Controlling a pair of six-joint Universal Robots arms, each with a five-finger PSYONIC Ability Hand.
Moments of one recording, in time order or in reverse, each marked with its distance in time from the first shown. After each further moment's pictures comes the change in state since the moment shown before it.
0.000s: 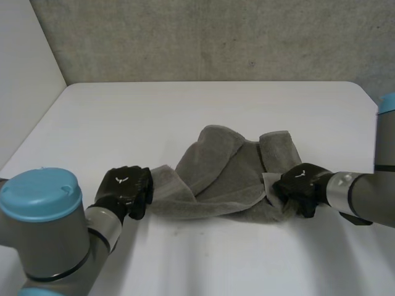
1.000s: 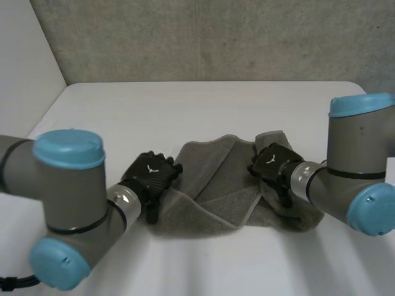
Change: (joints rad) left arm -0.027 -0.163 0.316 -0.259 0.145 0.410; right arm 0.185 0.125 -0.158 -0.171 0.125 -0.117; left_hand -0.914 -0.939 -0.938 -0.939 -0.923; right_hand -0.694 -0.683 -0.705 -0.704 -0.703
